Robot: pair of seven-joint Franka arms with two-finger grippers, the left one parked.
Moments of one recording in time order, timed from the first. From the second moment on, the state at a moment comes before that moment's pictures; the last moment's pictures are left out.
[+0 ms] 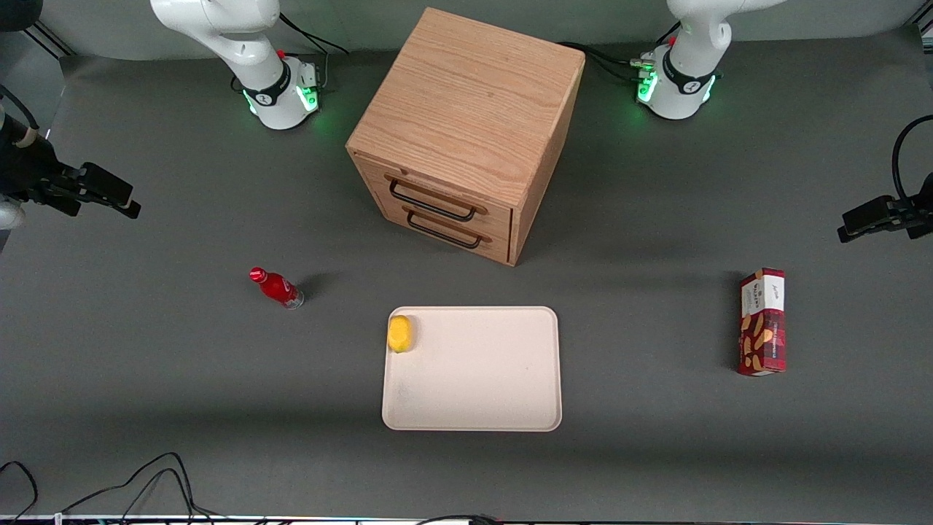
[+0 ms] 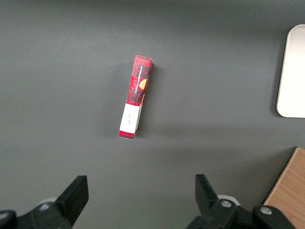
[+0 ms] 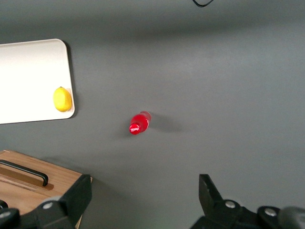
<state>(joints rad) -0.05 -0.01 0.07 -1.53 0.03 1.55 0.14</state>
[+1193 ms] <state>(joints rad) 0.11 0.29 0.24 -1.32 0.11 1.60 0.13</state>
